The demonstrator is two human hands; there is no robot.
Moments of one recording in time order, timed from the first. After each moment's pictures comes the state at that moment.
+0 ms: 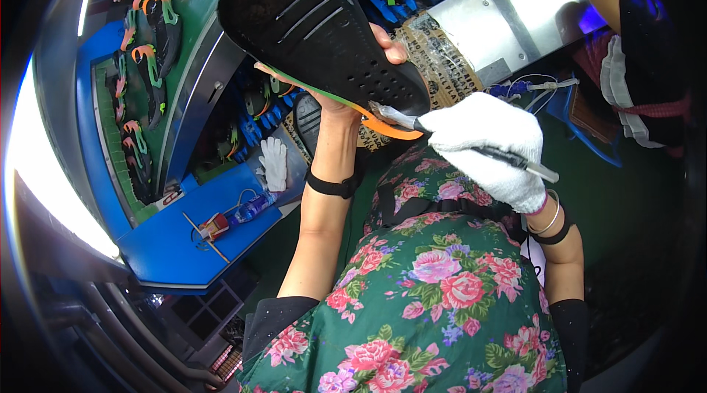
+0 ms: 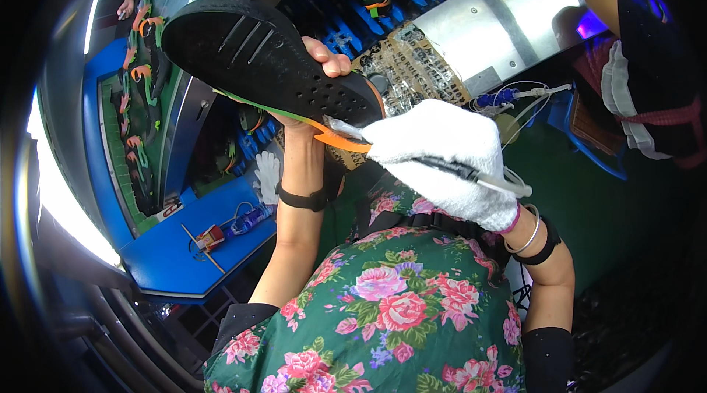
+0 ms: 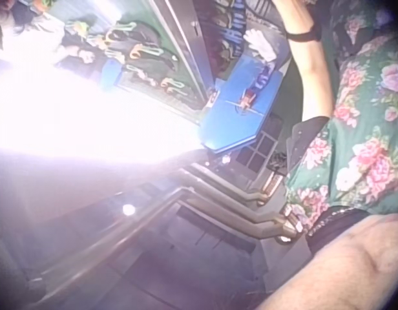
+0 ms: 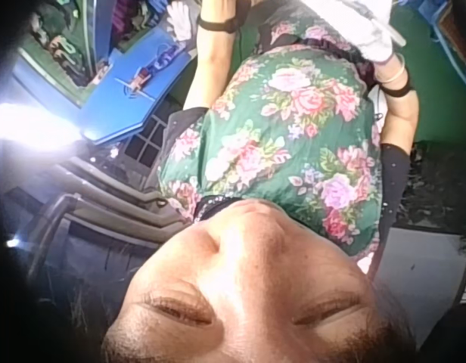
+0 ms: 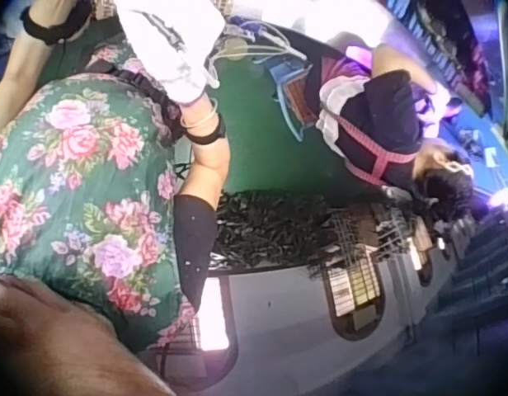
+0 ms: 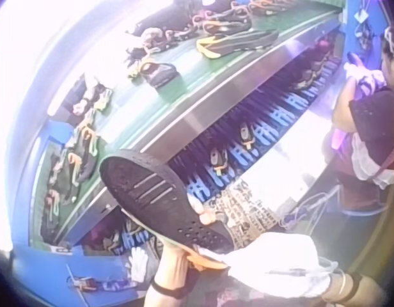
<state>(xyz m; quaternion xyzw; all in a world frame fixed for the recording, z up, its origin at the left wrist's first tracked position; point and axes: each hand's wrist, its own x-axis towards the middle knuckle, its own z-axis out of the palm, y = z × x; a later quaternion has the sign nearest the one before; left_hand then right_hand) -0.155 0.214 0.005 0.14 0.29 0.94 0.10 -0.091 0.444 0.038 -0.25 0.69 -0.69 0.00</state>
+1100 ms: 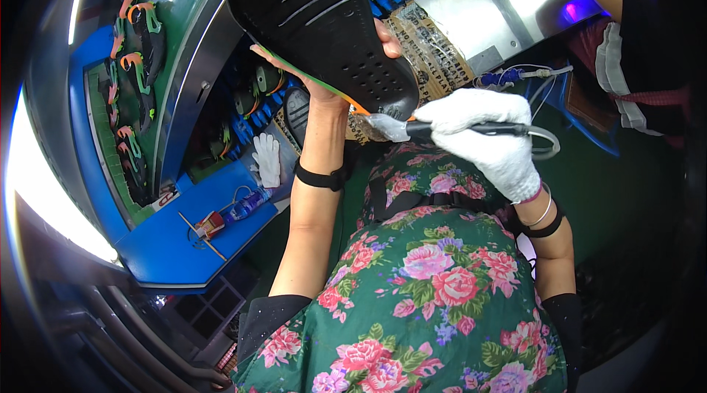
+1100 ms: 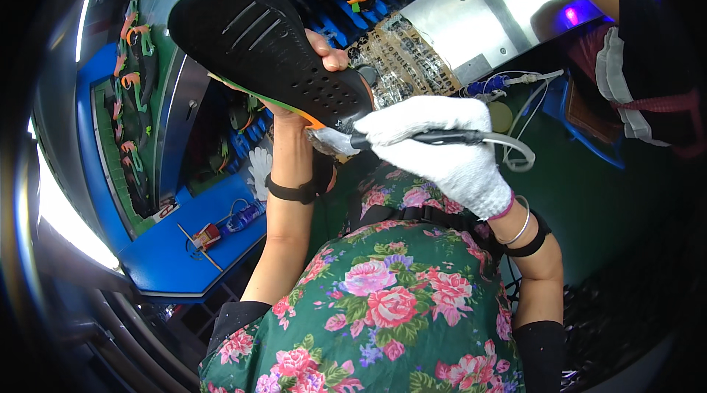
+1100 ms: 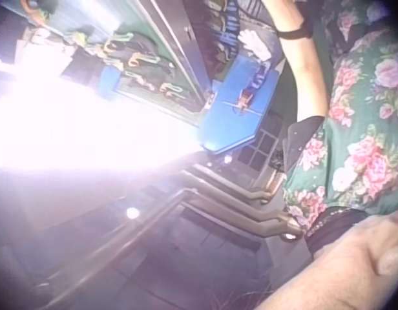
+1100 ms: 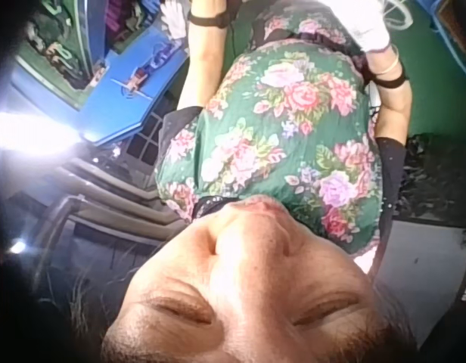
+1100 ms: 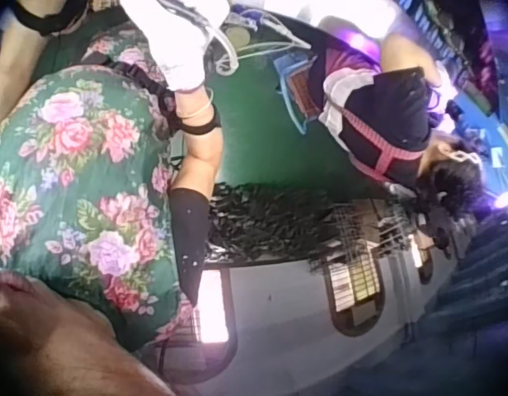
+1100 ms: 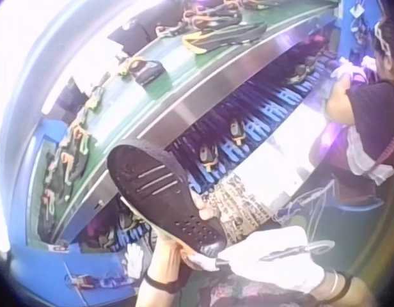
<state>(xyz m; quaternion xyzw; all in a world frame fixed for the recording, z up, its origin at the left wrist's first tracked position) -0.160 0.196 -0.011 0.14 0.30 0.92 0.19 -0.076 0.440 0.035 -0.12 0.60 -0.78 0.11</state>
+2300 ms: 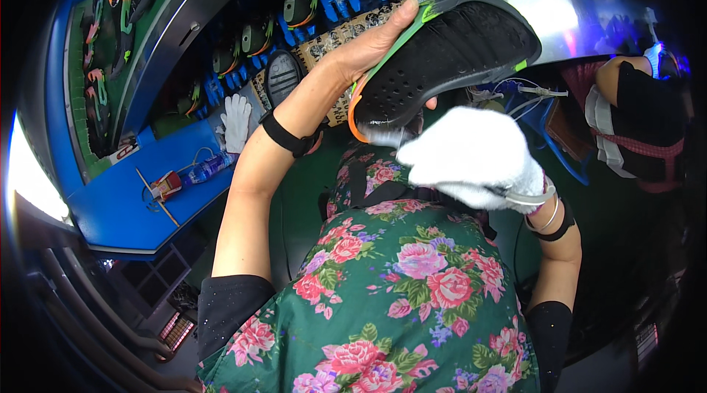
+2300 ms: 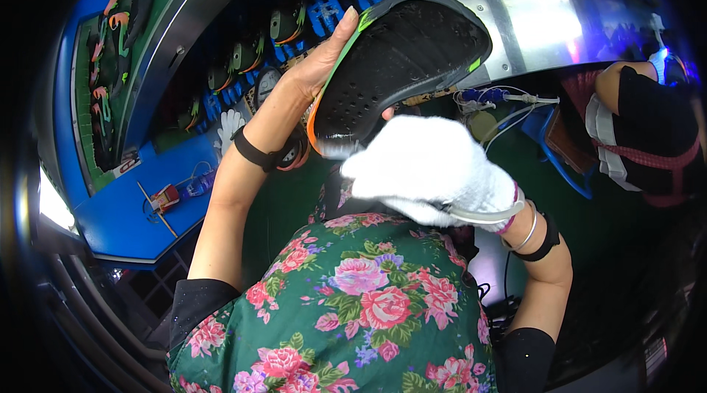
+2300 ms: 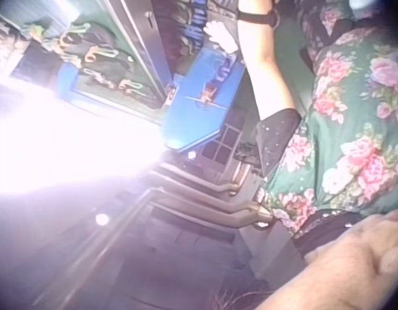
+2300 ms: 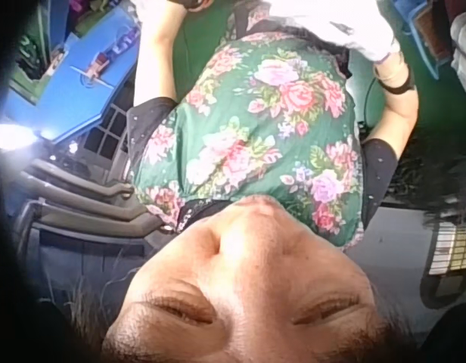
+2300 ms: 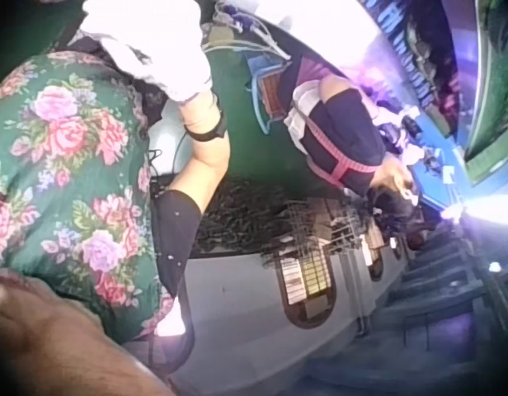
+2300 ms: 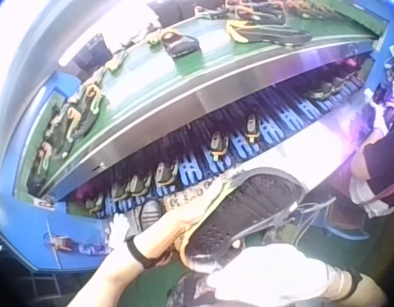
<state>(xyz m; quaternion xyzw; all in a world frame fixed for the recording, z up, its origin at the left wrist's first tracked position) -0.149 0.221 -0.005 -0.09 0.45 0.78 0.42 -0.100 0.454 0.033 -0.52 0.65 -0.55 0.06</state>
